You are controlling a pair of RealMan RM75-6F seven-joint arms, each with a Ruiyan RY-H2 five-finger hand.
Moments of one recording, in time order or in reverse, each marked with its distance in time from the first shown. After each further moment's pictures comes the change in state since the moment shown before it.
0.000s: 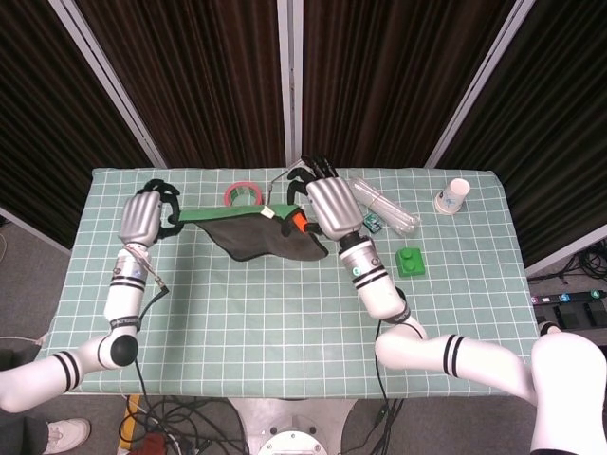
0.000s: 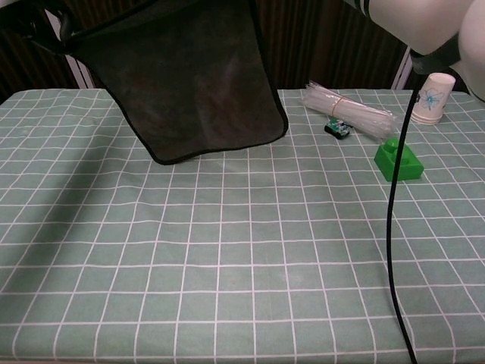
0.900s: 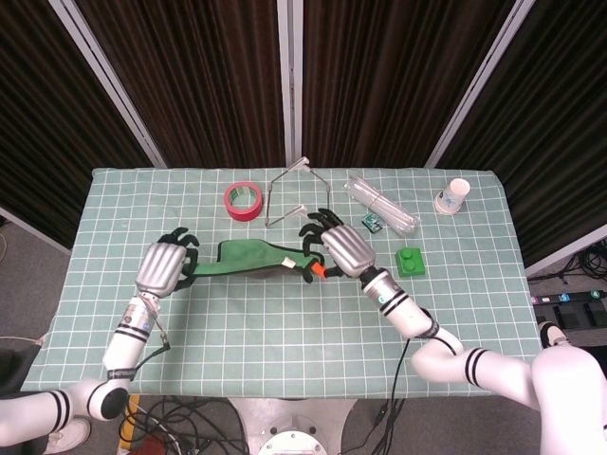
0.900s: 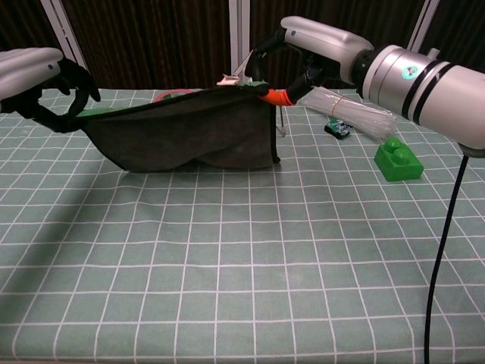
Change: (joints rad) left arm 0.118 -0.011 0.270 -0.121 0.309 0.111 0.084; right arm -0.130 0.000 -0.288 0.175 -0.407 -0.066 0.528
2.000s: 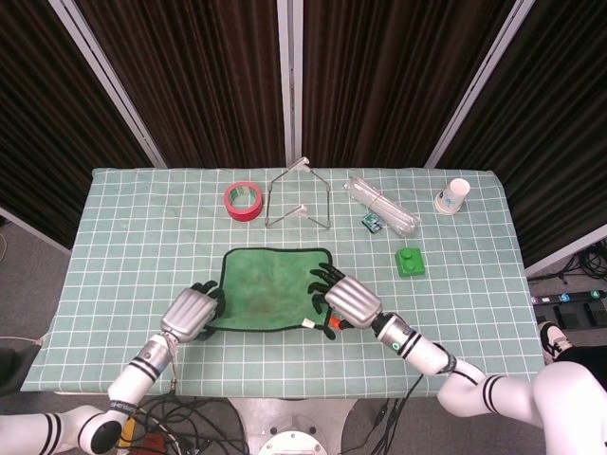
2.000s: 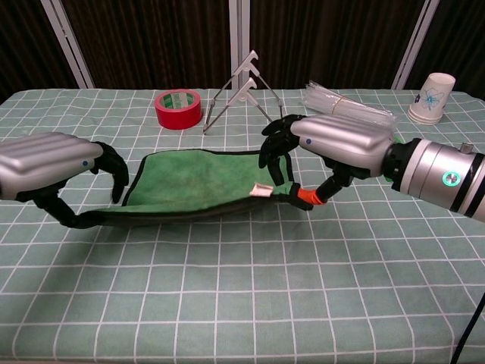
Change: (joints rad) left arm 0.021 0.028 0.134 -0.165 0.053 -0.151 0.211; right arm -0.113 -0.027 -0.227 0.046 -0.263 0.102 -0.059
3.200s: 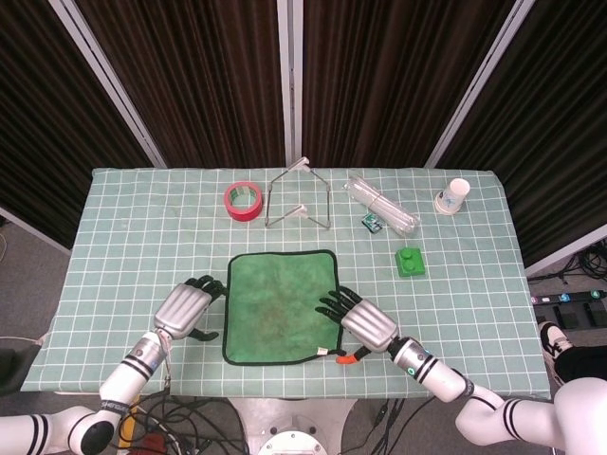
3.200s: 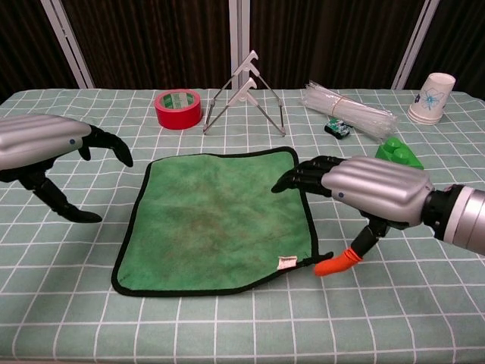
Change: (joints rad) left arm 0.005 0.078 -0.030 -0.095 -0.027 0.011 -0.023; right arm -0.110 0.056 -0.054 -0.115 0.020 -0.025 -0.213
